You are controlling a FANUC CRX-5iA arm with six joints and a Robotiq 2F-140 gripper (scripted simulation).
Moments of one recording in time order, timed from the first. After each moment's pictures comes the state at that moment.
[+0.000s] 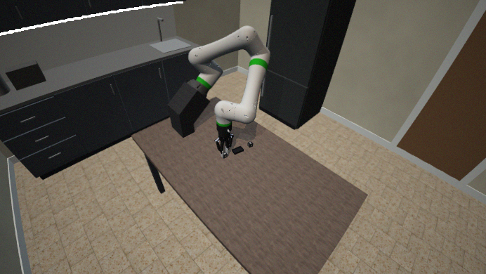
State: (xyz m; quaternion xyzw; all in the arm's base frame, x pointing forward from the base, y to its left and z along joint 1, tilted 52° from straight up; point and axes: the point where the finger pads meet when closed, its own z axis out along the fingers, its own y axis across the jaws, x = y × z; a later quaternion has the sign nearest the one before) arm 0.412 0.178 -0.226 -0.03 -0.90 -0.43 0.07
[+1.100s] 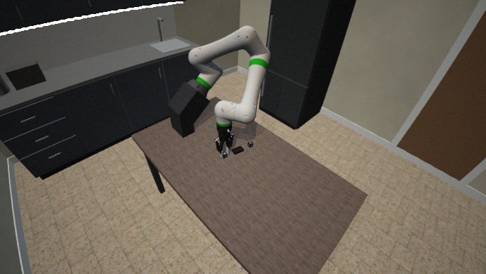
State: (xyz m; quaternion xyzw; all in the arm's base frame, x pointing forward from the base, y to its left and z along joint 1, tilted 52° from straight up) arm 0.412 0.178 -0.226 -0.03 -0.90 -0.43 0.07
